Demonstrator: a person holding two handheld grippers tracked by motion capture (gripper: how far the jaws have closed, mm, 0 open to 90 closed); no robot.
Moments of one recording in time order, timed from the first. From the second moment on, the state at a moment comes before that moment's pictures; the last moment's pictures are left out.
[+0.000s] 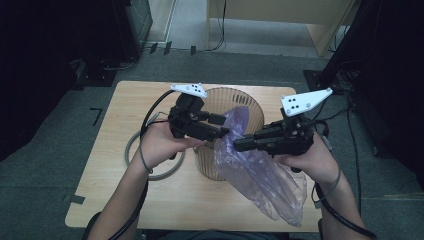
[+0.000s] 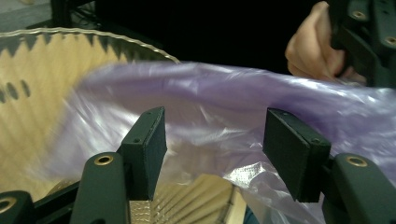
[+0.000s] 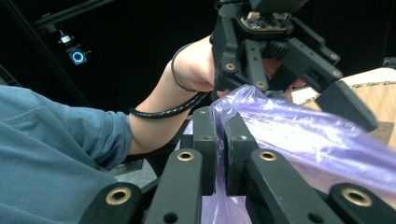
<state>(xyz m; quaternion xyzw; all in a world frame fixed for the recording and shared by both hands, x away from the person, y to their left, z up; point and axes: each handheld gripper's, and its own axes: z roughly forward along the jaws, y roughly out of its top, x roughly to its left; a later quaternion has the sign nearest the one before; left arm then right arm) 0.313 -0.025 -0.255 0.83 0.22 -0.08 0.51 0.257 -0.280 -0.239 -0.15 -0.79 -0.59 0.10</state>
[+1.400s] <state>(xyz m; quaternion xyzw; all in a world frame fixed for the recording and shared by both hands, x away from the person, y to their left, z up) 0.338 0.001 -0.263 0.79 0.27 -0.04 0.55 0.348 -0.281 -0.282 -0.28 -0.80 -0.53 0.00</state>
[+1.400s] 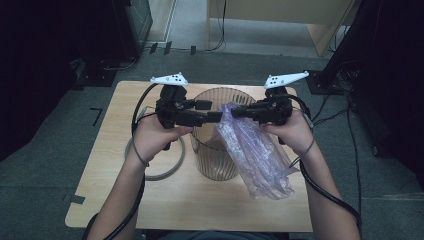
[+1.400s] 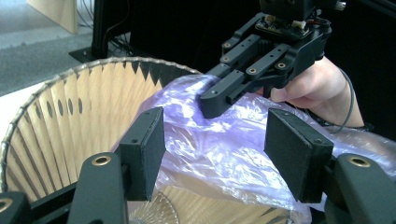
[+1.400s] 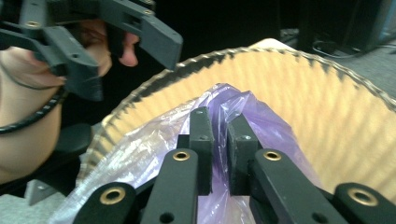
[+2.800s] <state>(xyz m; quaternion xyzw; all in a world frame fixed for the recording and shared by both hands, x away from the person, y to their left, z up) 0.338 0.004 -0.271 0.80 0.27 -0.05 0.54 0.318 -0.325 -0.283 -0.25 -0.80 -0.55 0.06</state>
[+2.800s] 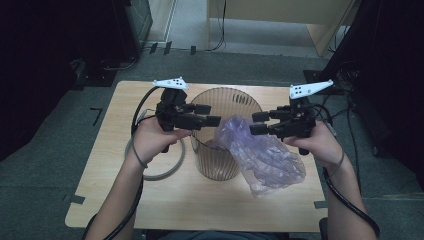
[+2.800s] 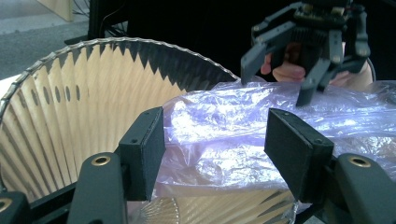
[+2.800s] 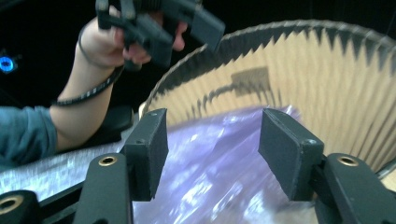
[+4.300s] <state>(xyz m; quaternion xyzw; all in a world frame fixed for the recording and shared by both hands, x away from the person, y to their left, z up) 0.319 -0.029 -0.282 0.83 0.22 -0.08 0.51 0.329 -0.282 -0.279 -0.30 -0.78 -0.54 0.07</state>
